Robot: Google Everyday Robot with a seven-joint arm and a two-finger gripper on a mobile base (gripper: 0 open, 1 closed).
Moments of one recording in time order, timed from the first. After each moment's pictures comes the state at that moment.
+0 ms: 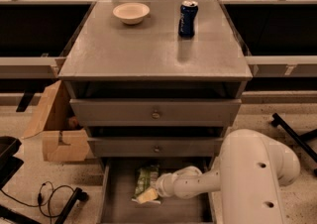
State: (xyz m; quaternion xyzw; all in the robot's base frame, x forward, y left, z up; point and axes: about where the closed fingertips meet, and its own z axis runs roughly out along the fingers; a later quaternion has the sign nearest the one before) arm 0.542 0.021 0.231 -0.35 0.88 0.23 0.24
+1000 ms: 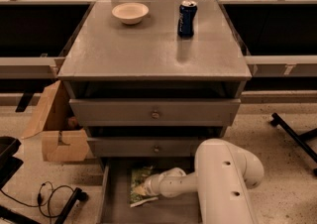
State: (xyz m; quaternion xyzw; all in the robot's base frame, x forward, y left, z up) arm 0.575 0.076 0.149 -0.34 0.88 0.24 0.24
